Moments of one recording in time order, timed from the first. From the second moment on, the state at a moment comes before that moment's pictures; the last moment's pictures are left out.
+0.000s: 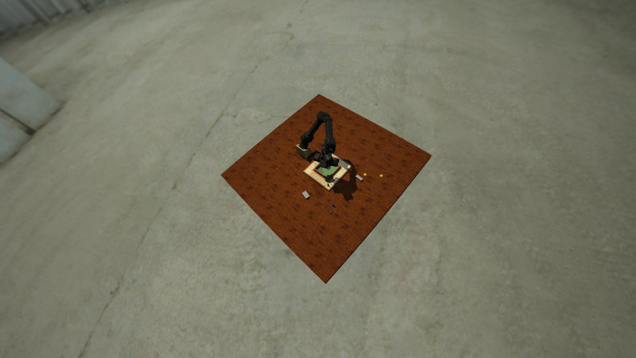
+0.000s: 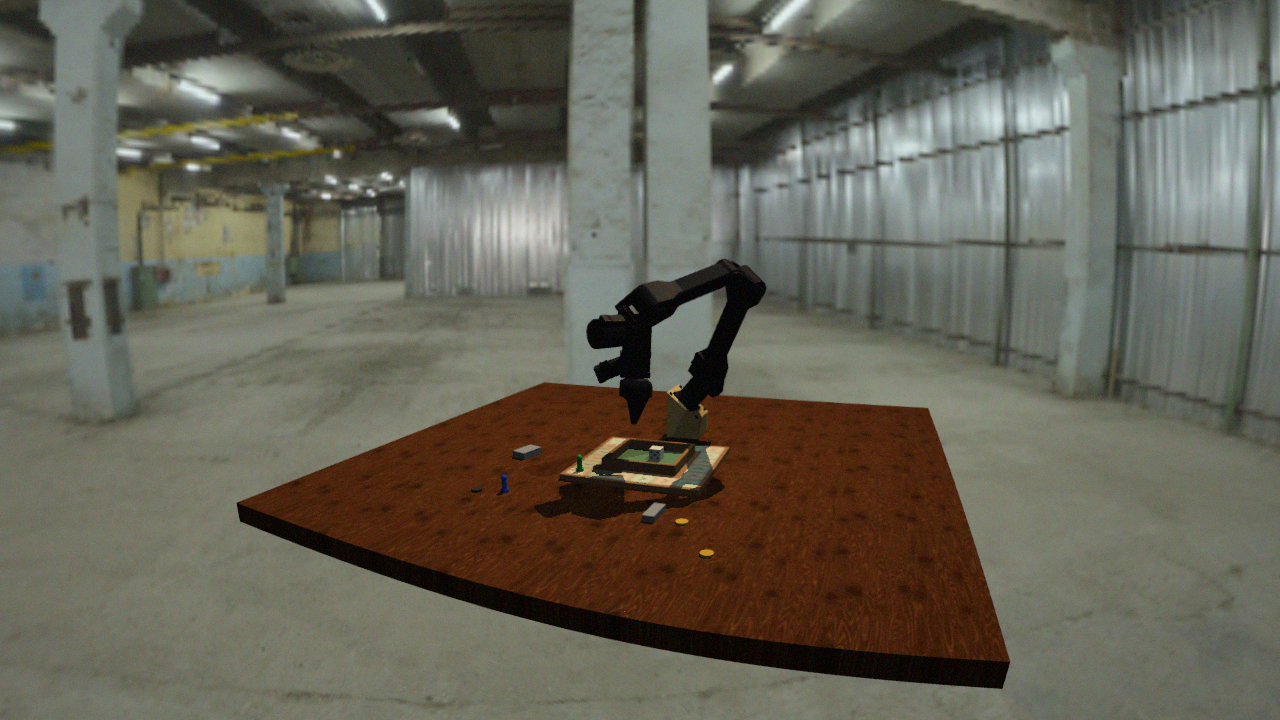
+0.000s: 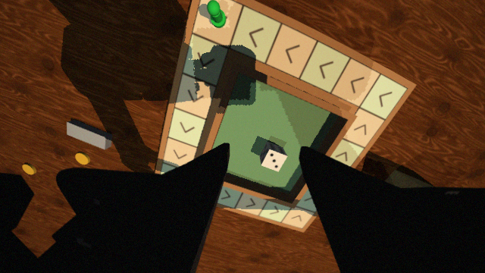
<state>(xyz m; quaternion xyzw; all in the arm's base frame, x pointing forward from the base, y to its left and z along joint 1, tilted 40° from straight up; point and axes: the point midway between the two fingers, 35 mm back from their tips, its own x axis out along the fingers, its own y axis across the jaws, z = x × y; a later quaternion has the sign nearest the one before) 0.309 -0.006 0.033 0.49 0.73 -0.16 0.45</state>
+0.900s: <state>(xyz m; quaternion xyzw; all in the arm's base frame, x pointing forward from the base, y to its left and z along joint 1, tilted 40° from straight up) 0.394 -0.041 -0.042 0.23 0.70 0.24 0.63</state>
